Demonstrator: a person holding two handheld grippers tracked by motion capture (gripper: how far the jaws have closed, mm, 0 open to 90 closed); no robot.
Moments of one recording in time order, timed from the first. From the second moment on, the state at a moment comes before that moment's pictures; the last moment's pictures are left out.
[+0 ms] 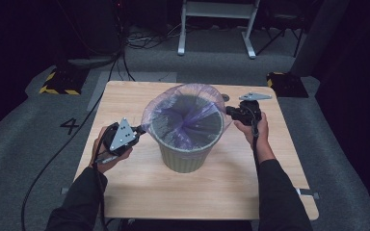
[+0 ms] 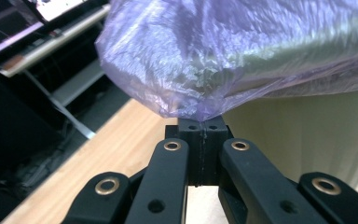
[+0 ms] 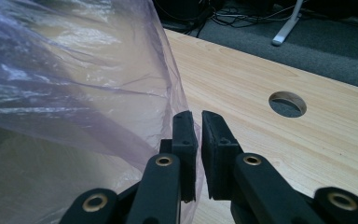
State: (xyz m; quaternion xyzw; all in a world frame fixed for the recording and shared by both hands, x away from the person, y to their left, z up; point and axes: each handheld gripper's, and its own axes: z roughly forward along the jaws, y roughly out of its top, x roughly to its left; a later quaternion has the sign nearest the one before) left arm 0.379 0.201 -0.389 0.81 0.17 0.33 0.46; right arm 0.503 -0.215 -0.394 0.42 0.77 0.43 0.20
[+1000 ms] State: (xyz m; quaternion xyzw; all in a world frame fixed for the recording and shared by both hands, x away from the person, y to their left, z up) left arm 0.400 0.183 -0.466 0.87 0.18 0.22 0.40; right arm 0.514 -0.212 -0.444 0.43 0.79 0.42 0.15
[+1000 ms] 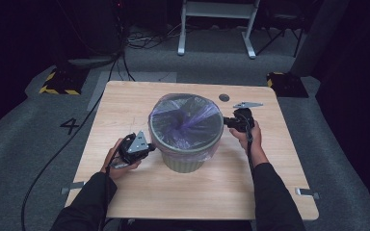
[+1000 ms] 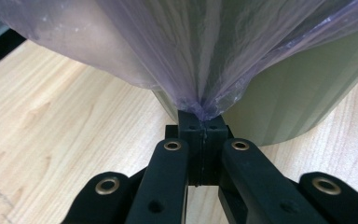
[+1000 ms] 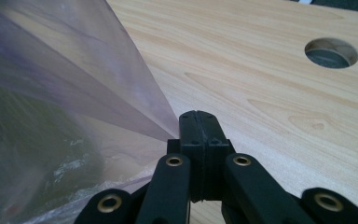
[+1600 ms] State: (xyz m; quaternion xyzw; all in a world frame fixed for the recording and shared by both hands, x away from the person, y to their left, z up) left arm 0.401 0.194 -0.476 0.86 0.23 0.18 0.40; right arm 0.519 -0.226 -0.458 0.47 0.78 0.39 0.15
